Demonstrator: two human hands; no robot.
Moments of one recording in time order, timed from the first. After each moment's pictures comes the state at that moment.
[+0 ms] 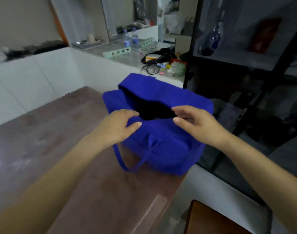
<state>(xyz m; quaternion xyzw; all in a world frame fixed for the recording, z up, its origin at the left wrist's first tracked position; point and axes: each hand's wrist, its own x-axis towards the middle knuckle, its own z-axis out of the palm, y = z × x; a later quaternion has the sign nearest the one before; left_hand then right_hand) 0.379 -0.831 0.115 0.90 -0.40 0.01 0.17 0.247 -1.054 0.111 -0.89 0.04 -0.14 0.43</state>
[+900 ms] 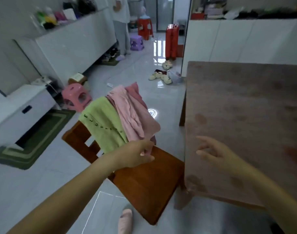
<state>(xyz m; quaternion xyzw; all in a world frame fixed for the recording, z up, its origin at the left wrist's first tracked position) -0.047 -0.322 0.030 0.95 0.08 -0.15 0.26 0.099 -0.582 0.012 -0.82 -0.32 0.27 0.39</state>
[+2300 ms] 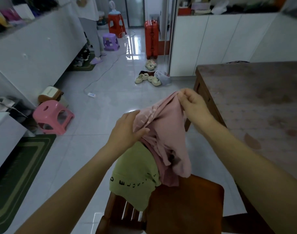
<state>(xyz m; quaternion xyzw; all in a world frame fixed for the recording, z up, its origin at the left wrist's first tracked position) 0.092 0.016 0.016 0.95 0.10 0.11 0.28 0.205 -0.172 0.063 -0.78 -0.18 0.06 0.59</state>
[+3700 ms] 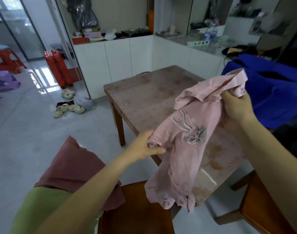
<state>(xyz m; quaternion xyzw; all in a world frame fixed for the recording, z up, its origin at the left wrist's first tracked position) 0.163 -0.276 0.027 0.84 -0.23 -0.15 0.46 0.124 -0.524 0.148 -0.65 0.11 -0.27 0.70</state>
